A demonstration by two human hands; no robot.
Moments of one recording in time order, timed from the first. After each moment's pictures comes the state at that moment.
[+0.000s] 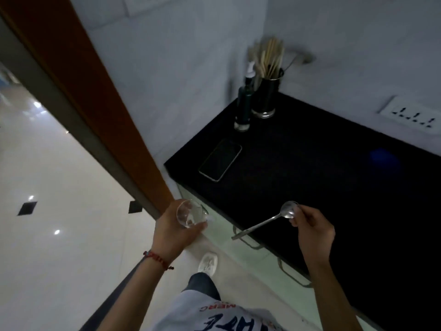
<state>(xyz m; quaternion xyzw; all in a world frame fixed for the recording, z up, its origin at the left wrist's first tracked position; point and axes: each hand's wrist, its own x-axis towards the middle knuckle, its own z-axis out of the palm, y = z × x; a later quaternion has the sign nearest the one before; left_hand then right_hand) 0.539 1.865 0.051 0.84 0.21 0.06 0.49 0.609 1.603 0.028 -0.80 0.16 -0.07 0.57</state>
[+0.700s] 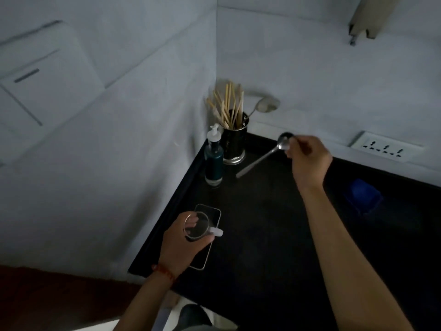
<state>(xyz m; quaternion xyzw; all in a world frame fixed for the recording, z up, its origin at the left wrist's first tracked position) 0.766 1.888 0.061 0.85 0.08 -0.05 0.51 0.889 1.641 0.135 -0.79 0.13 -0.26 0.53</state>
